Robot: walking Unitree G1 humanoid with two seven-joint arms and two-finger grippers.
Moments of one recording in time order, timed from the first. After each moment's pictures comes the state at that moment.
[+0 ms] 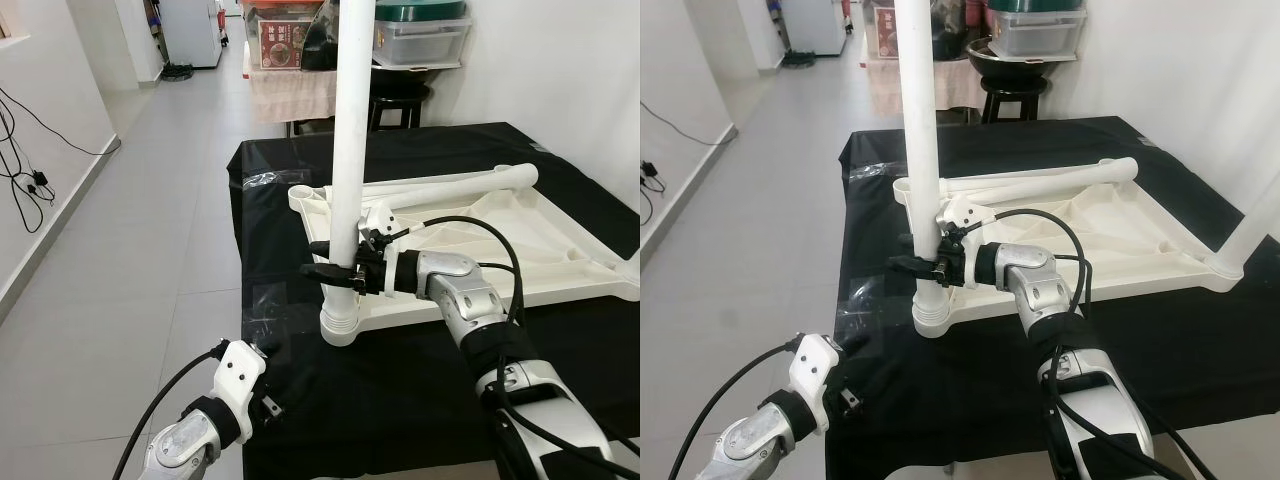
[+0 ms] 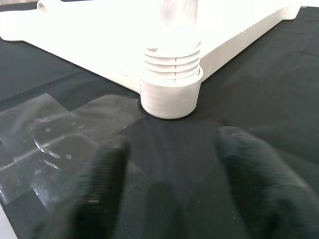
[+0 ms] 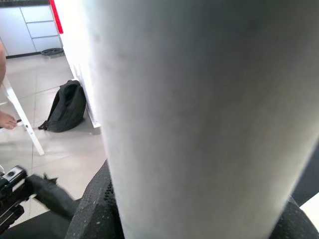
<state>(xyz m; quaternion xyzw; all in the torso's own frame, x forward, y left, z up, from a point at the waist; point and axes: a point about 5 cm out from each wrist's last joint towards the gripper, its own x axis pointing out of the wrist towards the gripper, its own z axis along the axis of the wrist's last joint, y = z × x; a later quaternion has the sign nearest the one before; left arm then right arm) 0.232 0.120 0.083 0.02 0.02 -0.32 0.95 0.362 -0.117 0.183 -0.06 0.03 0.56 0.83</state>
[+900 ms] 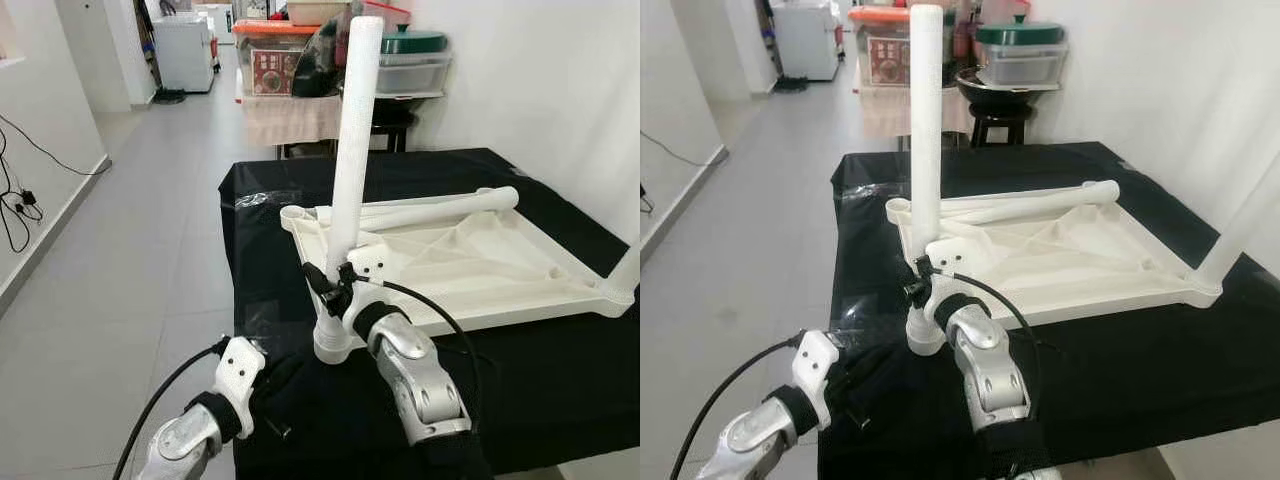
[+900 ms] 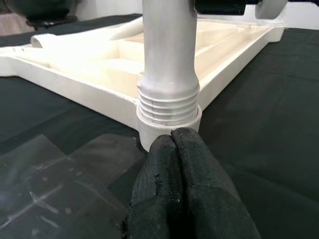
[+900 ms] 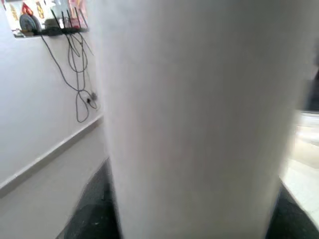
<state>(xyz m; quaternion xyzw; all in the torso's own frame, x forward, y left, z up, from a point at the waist) 0.240 0.119 0.083 0.01 0.00 -0.33 0.94 0.321 -0.078 0.137 0.02 0.03 0.24 0.97</state>
